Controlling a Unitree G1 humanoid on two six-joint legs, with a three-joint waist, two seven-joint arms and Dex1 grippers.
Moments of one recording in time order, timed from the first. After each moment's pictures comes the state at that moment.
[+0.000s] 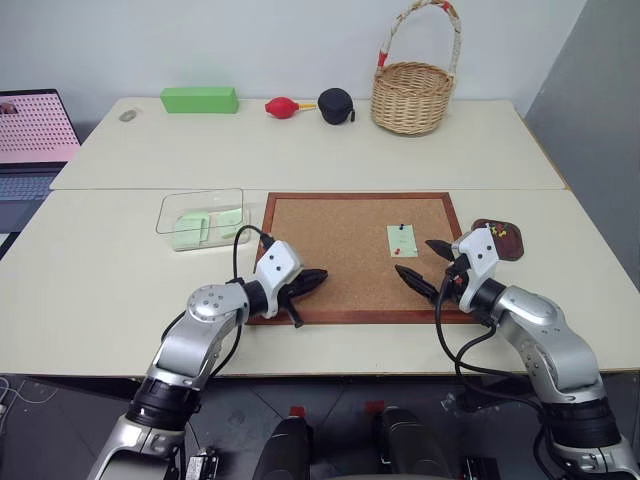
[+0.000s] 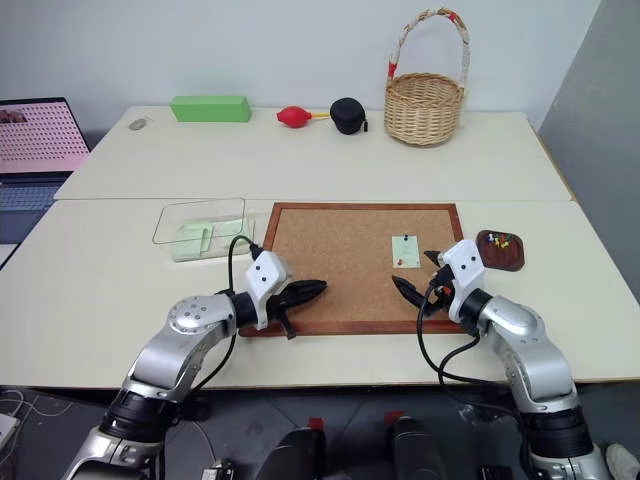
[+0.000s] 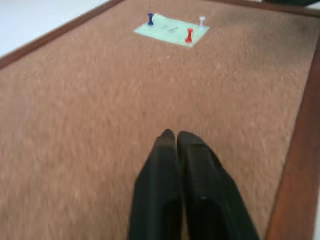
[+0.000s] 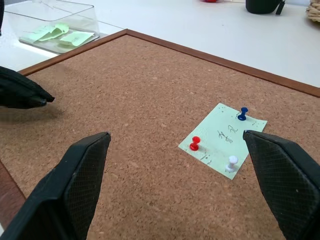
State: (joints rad) left arm -0.36 0.48 -0.18 -0.04 -0.20 0.32 -0.78; right arm -0.22 -0.45 0.01 -0.25 0.31 0.47 0.58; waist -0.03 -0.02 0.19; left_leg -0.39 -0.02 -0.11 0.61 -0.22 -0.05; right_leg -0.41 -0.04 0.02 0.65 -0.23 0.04
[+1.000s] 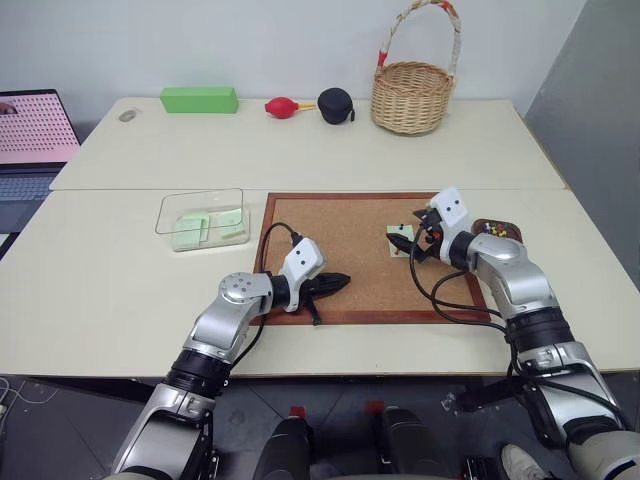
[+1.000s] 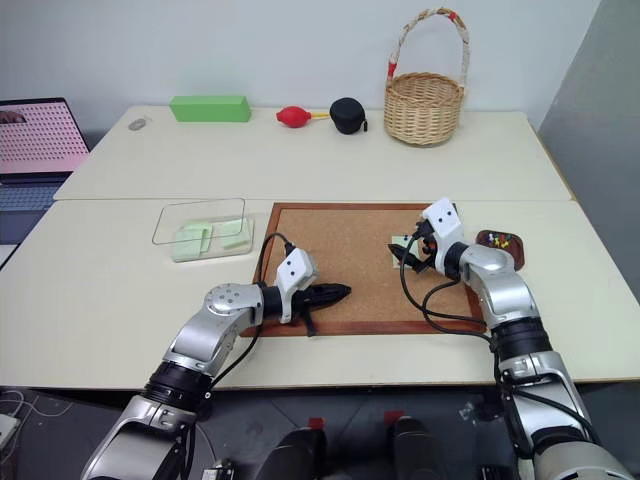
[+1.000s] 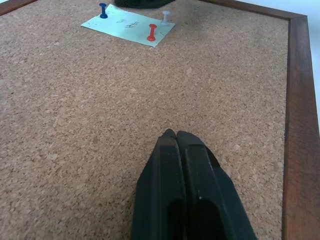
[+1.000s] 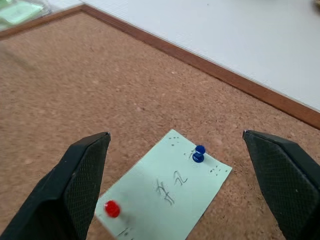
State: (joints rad) left arm -0.46 0.39 -0.23 0.20 -0.18 0.27 -0.93; right arm -0.71 -0.40 0.11 0.51 0.14 0.27 0.67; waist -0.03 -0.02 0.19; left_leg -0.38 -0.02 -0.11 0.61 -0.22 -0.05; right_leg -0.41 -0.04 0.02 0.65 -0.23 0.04
